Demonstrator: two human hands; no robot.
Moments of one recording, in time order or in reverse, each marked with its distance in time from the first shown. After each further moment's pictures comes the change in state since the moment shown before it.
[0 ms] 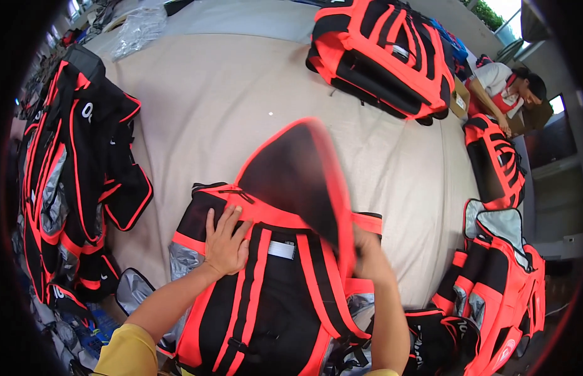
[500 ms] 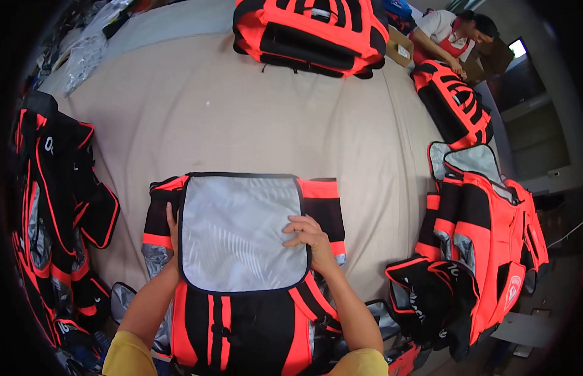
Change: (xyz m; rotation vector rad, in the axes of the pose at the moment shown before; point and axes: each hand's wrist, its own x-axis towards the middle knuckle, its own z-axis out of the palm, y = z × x) left_hand -0.002 -0.014 0.027 0.137 -0.046 0.139; right_hand -0.099 0.104 0.054 -0.040 0.223 -0.154
